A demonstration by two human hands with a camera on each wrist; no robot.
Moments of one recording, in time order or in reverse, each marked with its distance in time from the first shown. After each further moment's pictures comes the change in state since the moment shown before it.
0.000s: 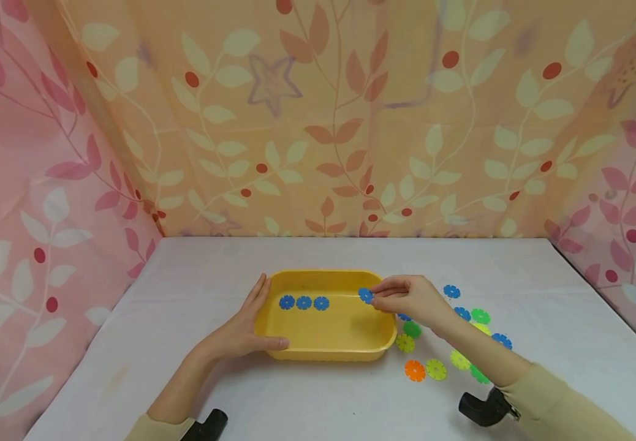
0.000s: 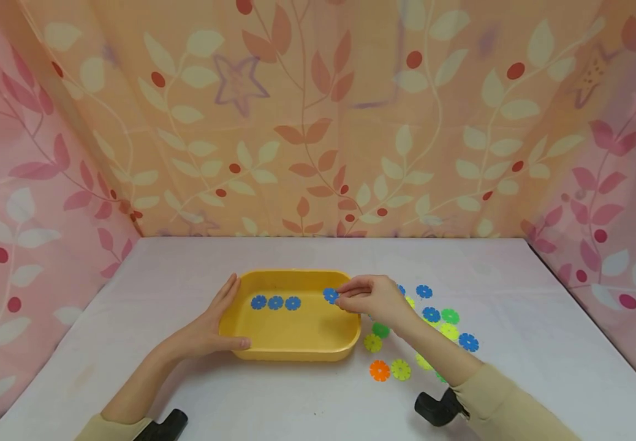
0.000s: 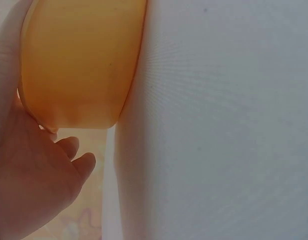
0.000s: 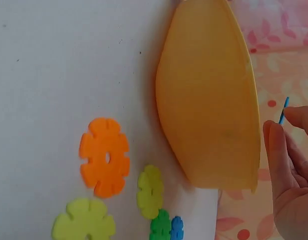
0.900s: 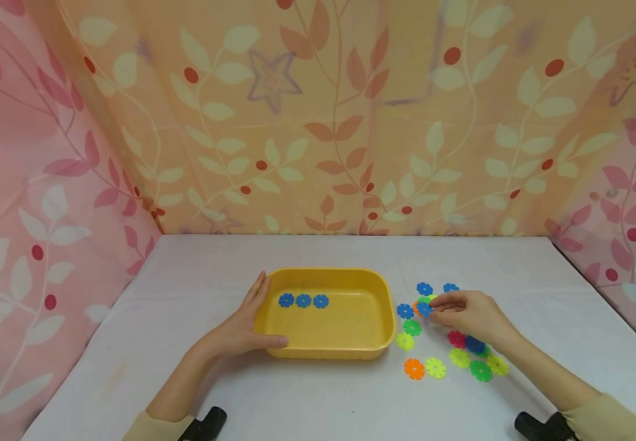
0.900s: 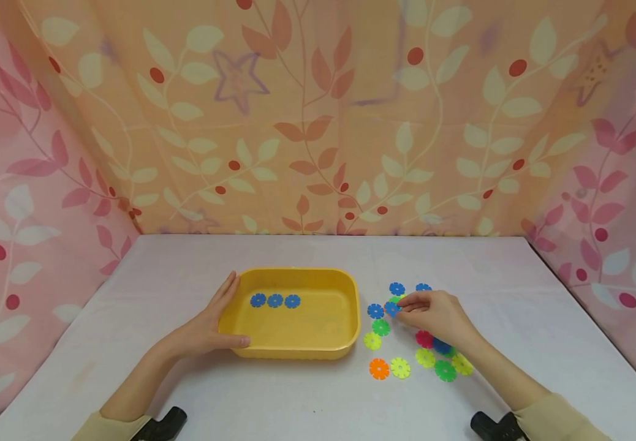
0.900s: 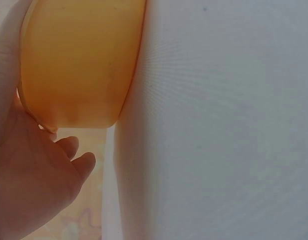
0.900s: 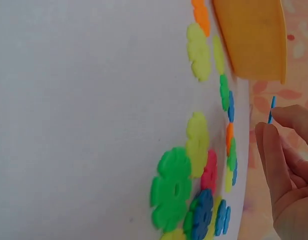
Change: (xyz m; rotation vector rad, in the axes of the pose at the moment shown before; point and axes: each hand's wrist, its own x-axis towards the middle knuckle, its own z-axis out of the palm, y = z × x) left_hand 0.000 0.001 0.000 0.010 -0.003 0.000; right_hand -0.035 0.061 -0.062 -0.356 0.164 0.090
